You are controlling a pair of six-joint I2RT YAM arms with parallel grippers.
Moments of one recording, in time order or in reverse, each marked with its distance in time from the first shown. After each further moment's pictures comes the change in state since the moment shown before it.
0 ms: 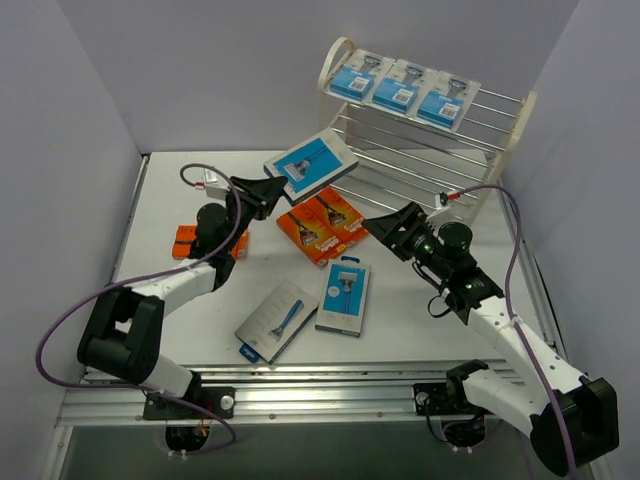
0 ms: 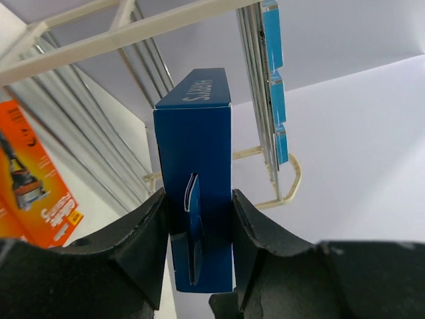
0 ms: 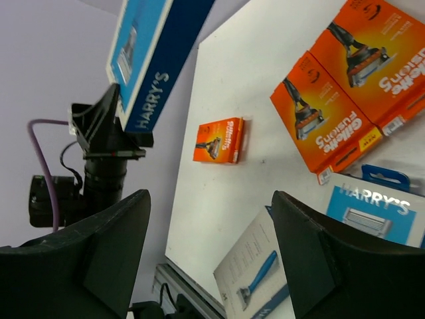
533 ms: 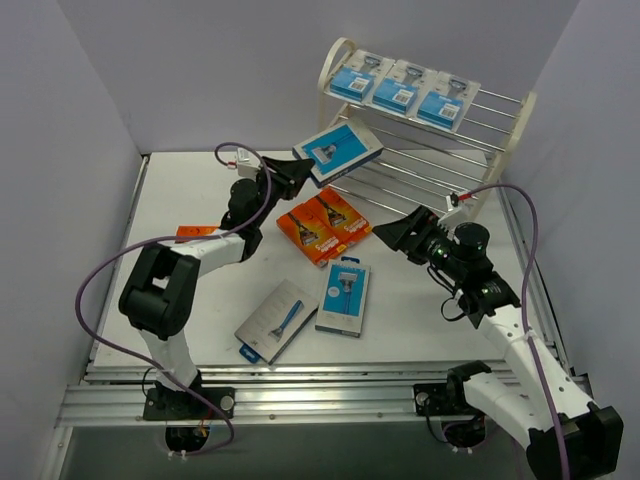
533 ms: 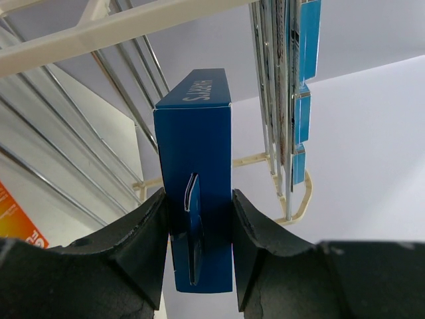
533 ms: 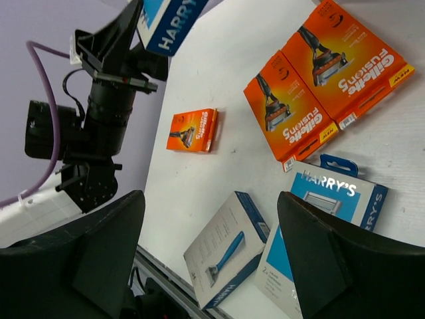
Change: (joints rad) left arm -0.078 0.338 0.326 0.013 -0.019 -0.022; right arm -0.095 -0.104 0.042 -0.208 -0.086 -0.152
